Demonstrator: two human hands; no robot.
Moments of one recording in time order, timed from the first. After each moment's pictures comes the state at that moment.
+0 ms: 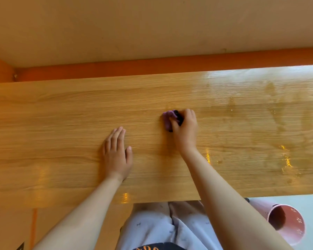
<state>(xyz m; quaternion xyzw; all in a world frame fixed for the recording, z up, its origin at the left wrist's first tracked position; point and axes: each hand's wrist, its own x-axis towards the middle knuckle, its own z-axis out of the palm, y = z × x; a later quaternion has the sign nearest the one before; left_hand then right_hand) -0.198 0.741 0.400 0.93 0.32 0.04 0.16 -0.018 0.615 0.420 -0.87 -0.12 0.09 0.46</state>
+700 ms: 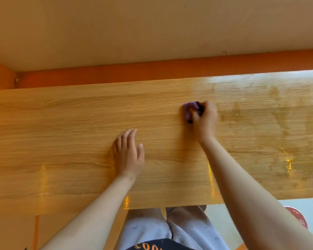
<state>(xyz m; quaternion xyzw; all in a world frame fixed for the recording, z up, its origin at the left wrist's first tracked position) -0.168 0.740 0.418 0.92 0.32 0.09 0.22 0.039 0.610 0.425 -0.91 -0.08 0.07 0.41</state>
